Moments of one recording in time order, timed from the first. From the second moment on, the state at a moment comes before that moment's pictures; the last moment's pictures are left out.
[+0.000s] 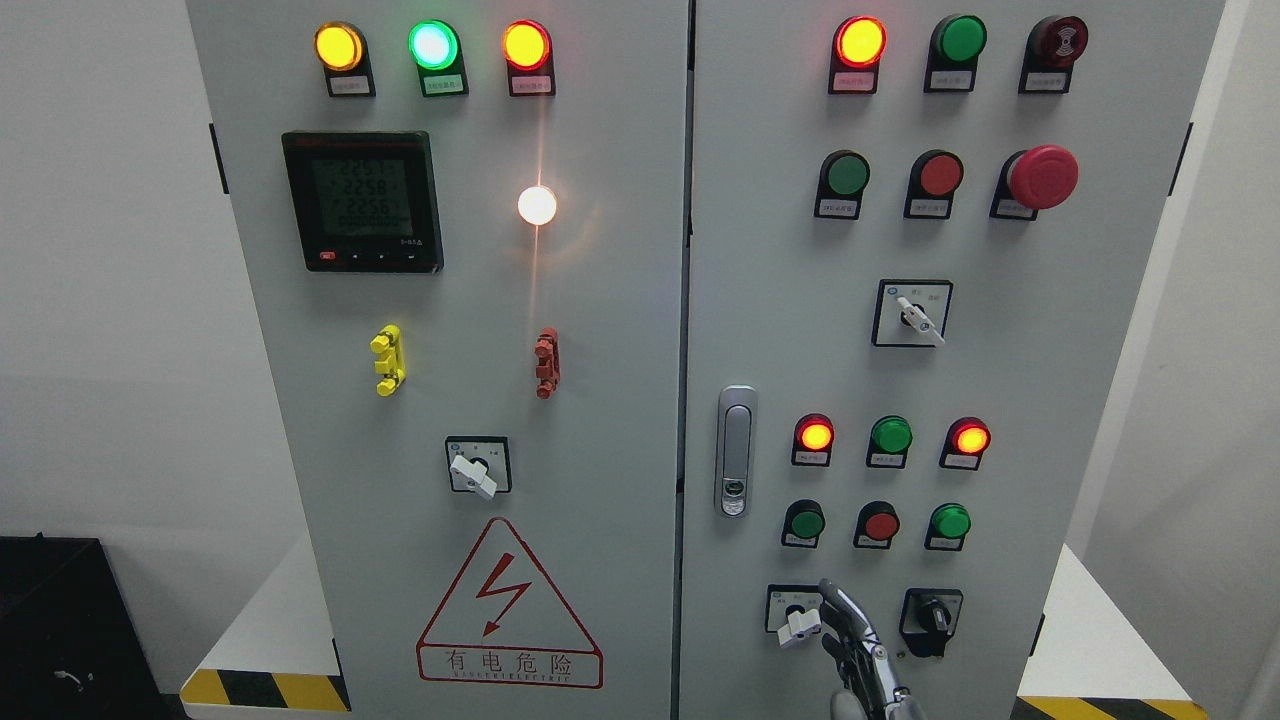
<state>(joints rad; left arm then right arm) 0.00 -0.10 -0.10 -0.07 0.07 -0.06 0.01 0.08 0.12 0.19 -1.97 0.09 -0.21 -0.01</state>
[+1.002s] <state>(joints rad) 0.00 -0.10 -0.10 -0.07 0.07 -0.06 0.01 0.08 0.11 0.19 -1.97 0.14 -0.21 -0.01</state>
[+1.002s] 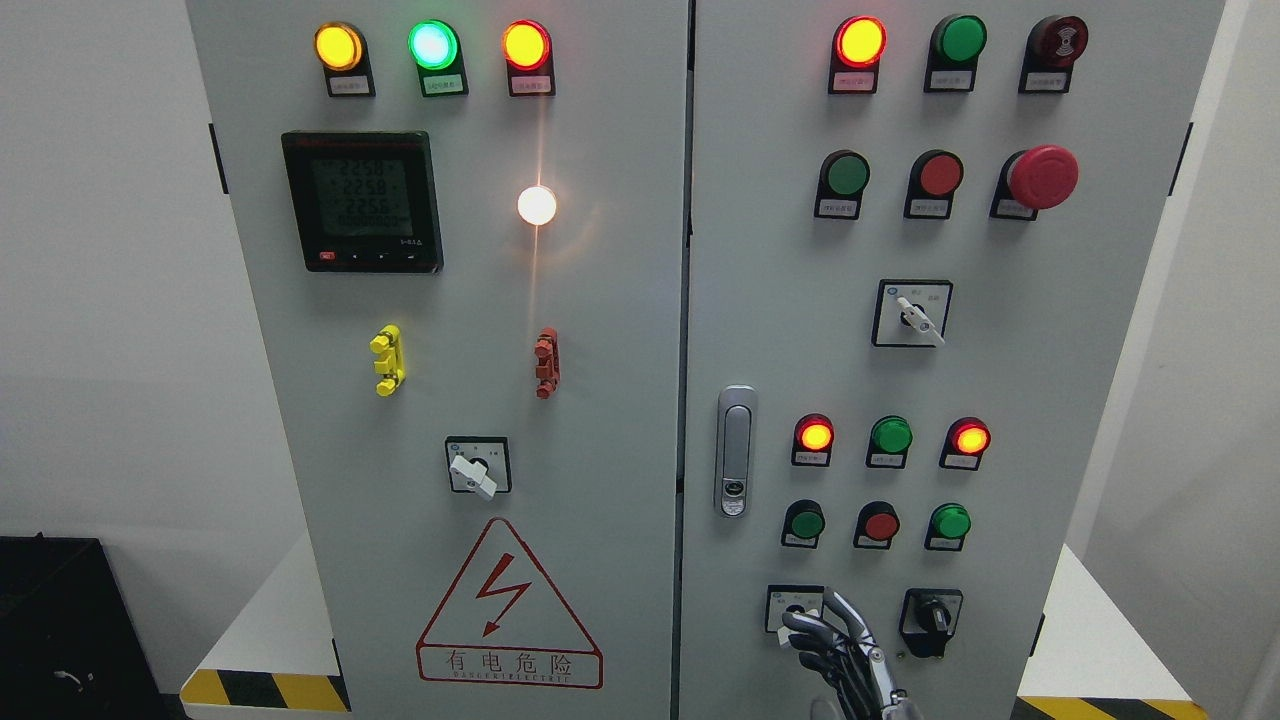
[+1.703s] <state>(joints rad) 0.00 -0.10 -0.10 -0.07 0.07 -0.06 0.01 0.06 0.12 0.18 -1.97 0.32 -0.19 -0.02</state>
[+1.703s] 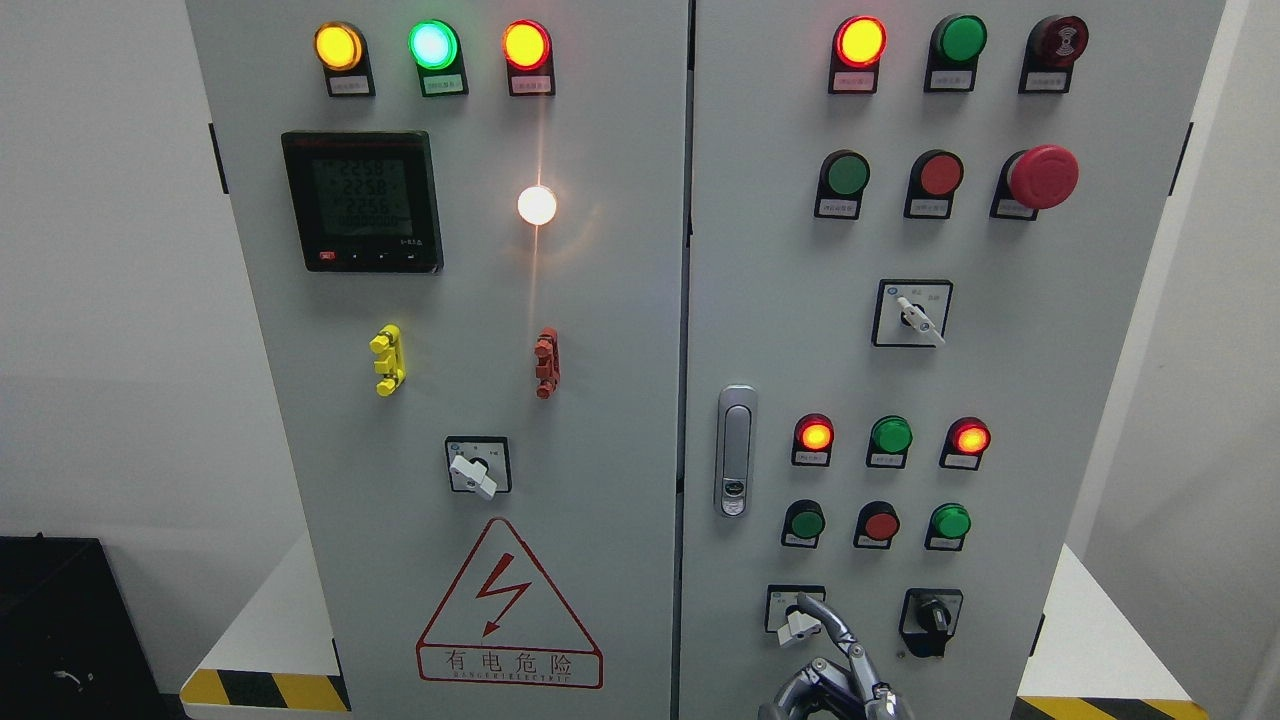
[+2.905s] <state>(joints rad) 0.00 -0.10 -0.10 -0.07 0.07 -0.06 0.01 -0.06 0.12 0.17 -1.95 1.05 -0.15 -0.17</state>
